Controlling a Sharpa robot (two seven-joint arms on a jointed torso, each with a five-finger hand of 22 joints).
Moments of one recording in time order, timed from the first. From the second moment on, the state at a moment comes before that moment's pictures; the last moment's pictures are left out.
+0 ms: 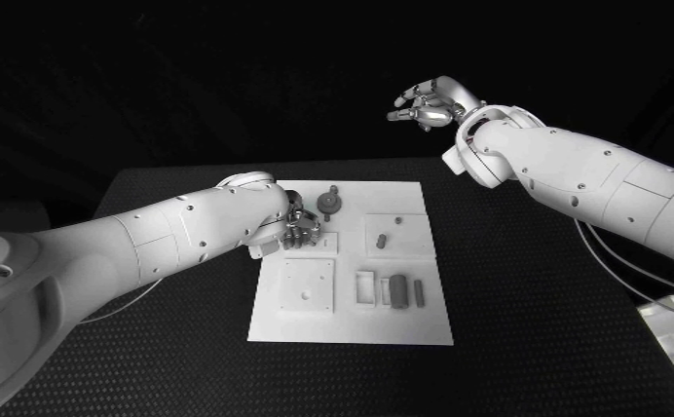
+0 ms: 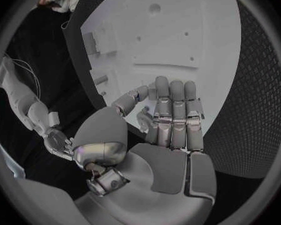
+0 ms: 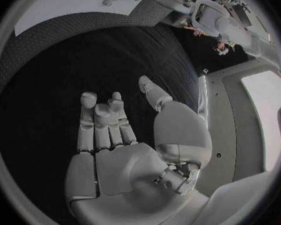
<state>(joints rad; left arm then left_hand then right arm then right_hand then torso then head) 1.30 -0.36 -0.24 1.00 -0.92 0.08 -0.53 0.83 -0.01 0.70 -0.28 0.43 1.05 0.13 0.34 0.91 1.38 -0.04 0.35 0.85 1.05 -0.02 0.85 0.77 0.01 0.95 -0.10 0.22 1.31 1.30 -0.62 0.04 1.03 -0.94 -0.39 0.11 0.93 -0.14 0.50 -0.25 0.11 0.83 0.17 0.22 0.52 0.93 0.07 1.18 1.10 1.00 -0.04 1.56 0.84 0.25 0.96 0.03 1.01 1.31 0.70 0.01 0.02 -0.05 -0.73</state>
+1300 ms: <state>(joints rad) 1.30 -0.35 -0.24 1.01 -1.01 0.09 -0.53 0.83 -0.01 0.69 -0.28 0.44 1.05 0.12 0.34 0.92 1.38 -0.04 0.36 0.85 1.04 -0.02 0.88 0.73 0.00 0.96 -0.10 0.22 1.31 1.30 -0.61 0.04 1.03 -0.95 -0.38 0.11 0.93 -0.14 0.50 -0.25 0.11 0.83 0.17 0.22 0.52 0.93 0.07 1.18 1.10 1.00 -0.04 1.56 0.84 0.25 0.96 0.04 1.01 1.31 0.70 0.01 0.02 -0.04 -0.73</state>
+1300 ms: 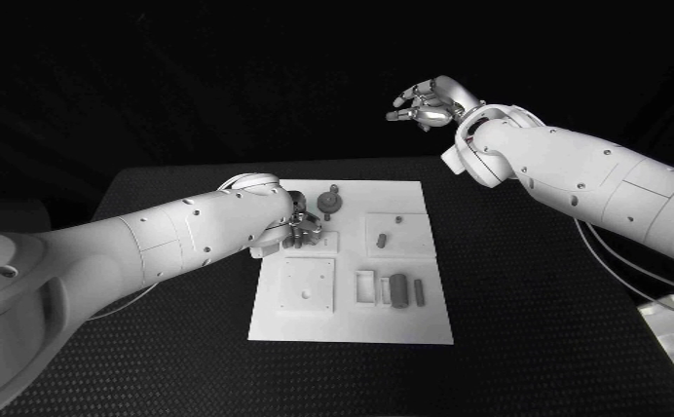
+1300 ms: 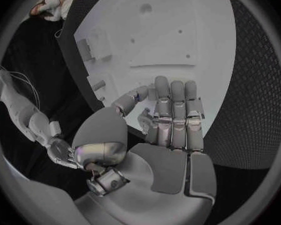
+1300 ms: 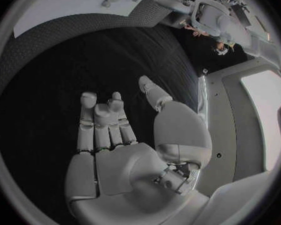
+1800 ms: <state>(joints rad) 1.29 -0.34 -0.23 1.00 -1.02 0.09 -0.53 0.81 0.02 0.69 -0.24 0.39 1.06 0.12 0.35 0.93 1.38 -0.04 0.37 0.84 1.04 -0.03 0.92 0.68 0.00 0.97 -0.10 0.23 1.31 1.30 -0.61 0.04 1.03 -0.95 -0.38 0.11 0.94 -0.13 0.50 -0.25 0.11 0.83 0.17 0.22 0.52 0.93 0.07 1.18 1.10 1.00 -0.04 1.56 0.84 0.25 0.96 0.04 1.01 1.31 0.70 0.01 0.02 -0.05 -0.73</state>
